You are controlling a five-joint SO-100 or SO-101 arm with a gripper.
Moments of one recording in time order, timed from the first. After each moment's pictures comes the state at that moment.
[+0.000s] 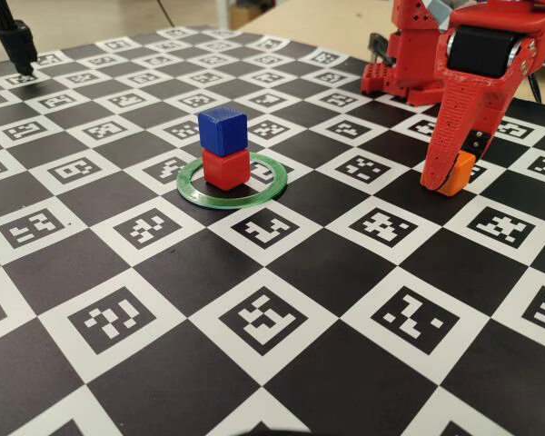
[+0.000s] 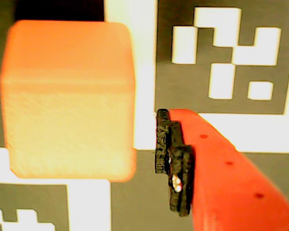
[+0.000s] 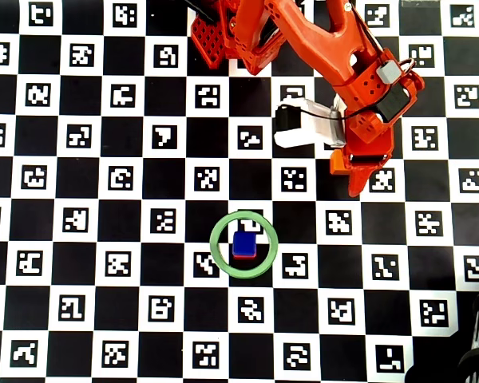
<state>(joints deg) -41.3 89.3 115.6 59.2 40.6</state>
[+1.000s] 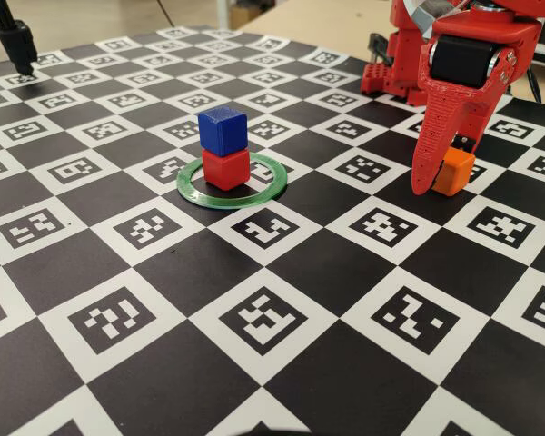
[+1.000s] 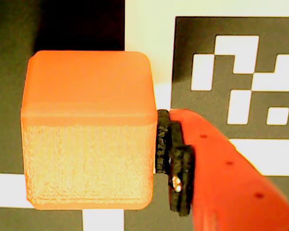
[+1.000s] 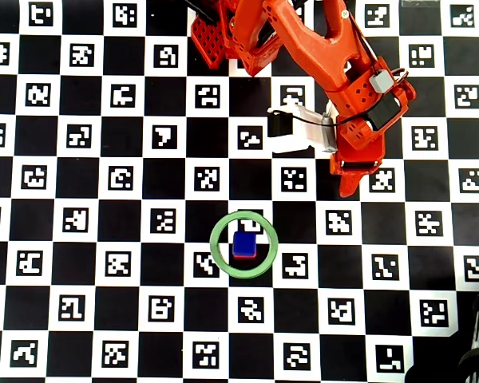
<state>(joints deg) -39.9 88.9 116.1 58.5 39.6</state>
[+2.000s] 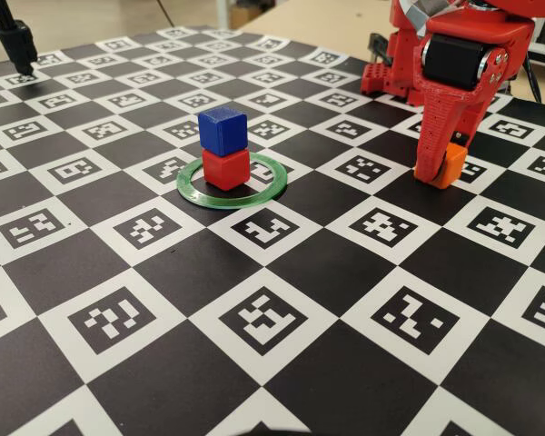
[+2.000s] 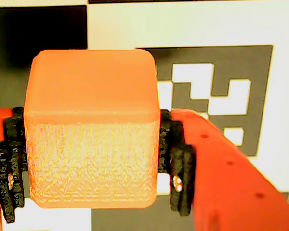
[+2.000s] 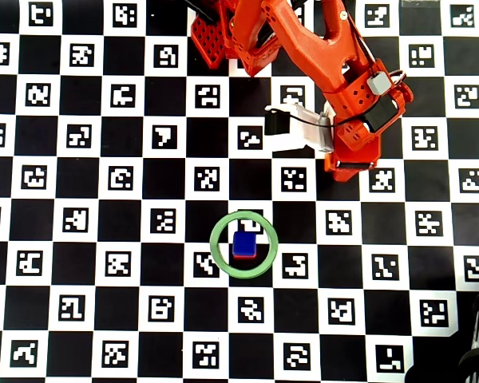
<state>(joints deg) -39.2 88.9 111.6 68.6 37.9</state>
